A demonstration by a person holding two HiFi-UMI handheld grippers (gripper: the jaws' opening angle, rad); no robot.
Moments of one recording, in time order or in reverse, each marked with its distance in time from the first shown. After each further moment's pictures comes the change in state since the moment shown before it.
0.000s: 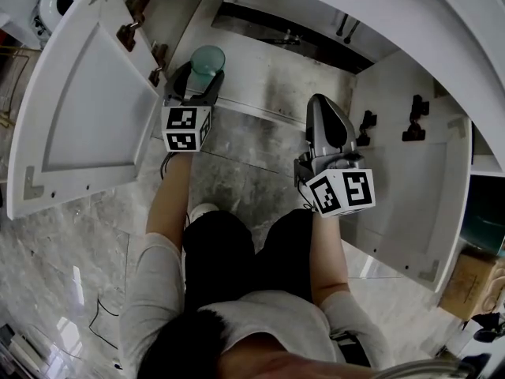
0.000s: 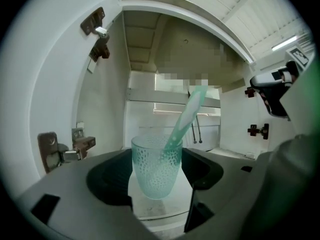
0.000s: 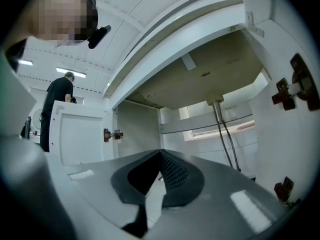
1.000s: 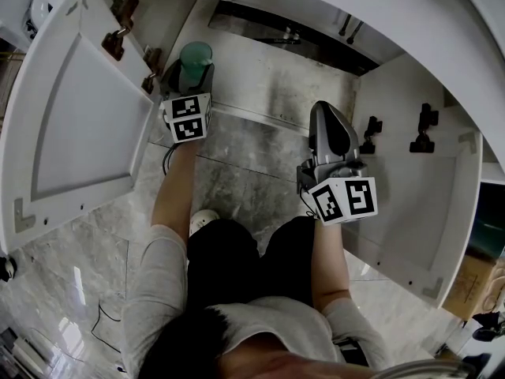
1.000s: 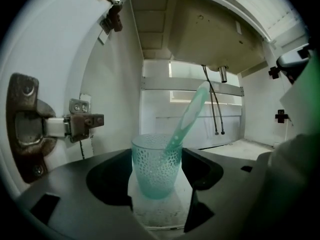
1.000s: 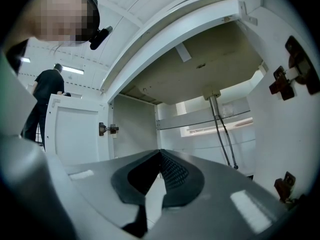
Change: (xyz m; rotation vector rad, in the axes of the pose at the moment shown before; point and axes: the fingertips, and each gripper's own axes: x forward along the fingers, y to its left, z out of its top) left arm 0.043 0.044 -0.038 -0.013 0.067 0.196; right arm 0.007 -0.015 -0.020 -0.005 0.026 -0.025
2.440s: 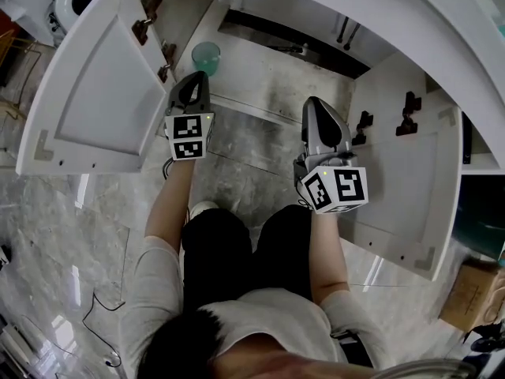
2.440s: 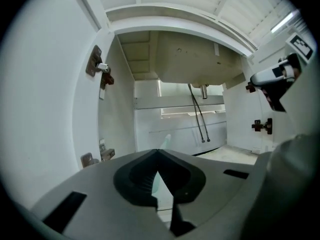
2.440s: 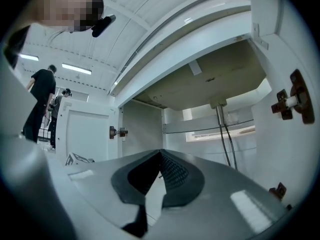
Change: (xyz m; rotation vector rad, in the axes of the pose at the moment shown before) left arm -0.097 -0.028 0.049 0.082 -0.090 -0.047; right arm -0.025 0.022 0.020 -0.049 -0.013 0.048
